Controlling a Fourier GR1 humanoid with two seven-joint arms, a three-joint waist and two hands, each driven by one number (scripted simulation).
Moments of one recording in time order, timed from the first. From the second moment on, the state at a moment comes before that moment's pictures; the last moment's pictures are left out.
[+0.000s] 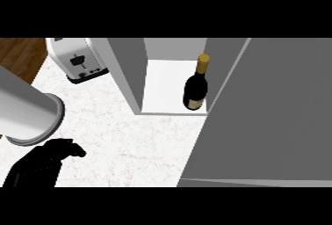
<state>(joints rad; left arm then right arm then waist) 0.05 0.91 -0.69 -1.86 1.10 0.22 -0.80 -0.02 -0.04 0.53 -2.41 -0.25 0.28 0.63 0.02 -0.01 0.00</state>
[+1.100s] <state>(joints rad) 0.38 1.16 -0.36 -1.74 1.27 -0.18 -0.92 -0.44 -0.16 0.87 -2.33 0.00 -0.34 0.65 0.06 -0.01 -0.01</state>
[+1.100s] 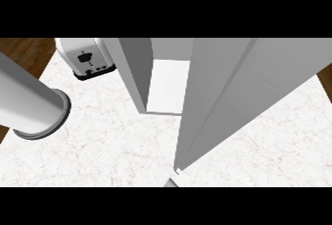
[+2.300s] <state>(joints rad) 0.51 1.18 -0.16 -1.61 1.26 -0.38 -0.84 -1.11 0.00 0.45 -1.41 -0.43 -0.12 0.46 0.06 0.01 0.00</state>
